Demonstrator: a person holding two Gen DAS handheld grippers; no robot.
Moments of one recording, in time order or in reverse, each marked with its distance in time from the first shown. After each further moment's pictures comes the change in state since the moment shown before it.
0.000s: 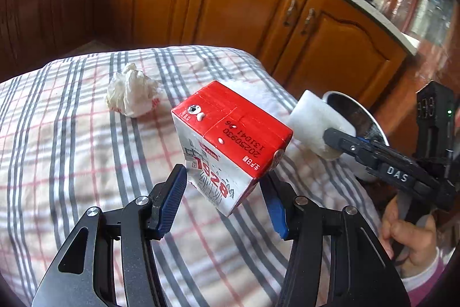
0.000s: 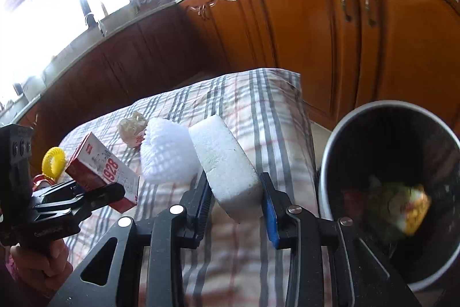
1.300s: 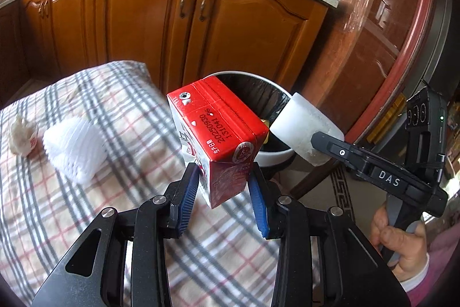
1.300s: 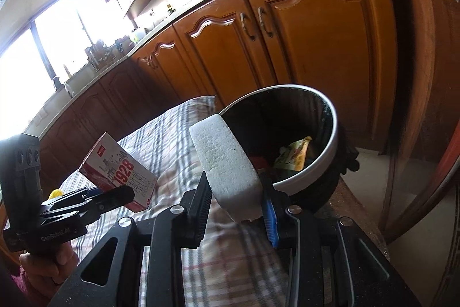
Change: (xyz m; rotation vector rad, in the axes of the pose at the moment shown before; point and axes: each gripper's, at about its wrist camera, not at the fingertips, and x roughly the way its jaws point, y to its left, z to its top) left arm 0.002 -0.153 -0.003 0.254 0.026 -0.221; right arm -0.128 -0.085 -0.062 0.263 -0.181 -0.145
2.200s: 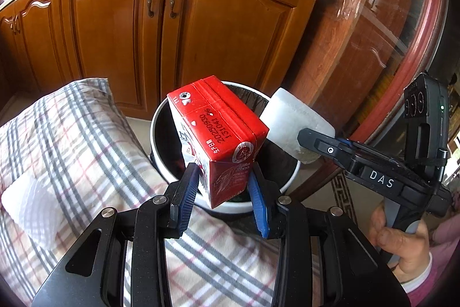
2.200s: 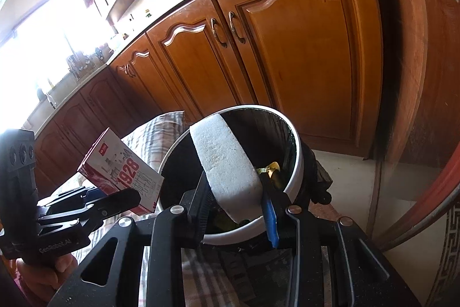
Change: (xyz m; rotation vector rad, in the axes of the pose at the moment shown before) left arm 0.063 -0.026 0.048 0.073 0.056 -0.040; right arm 0.024 -0.044 0.037 0.035 0.005 -0.070
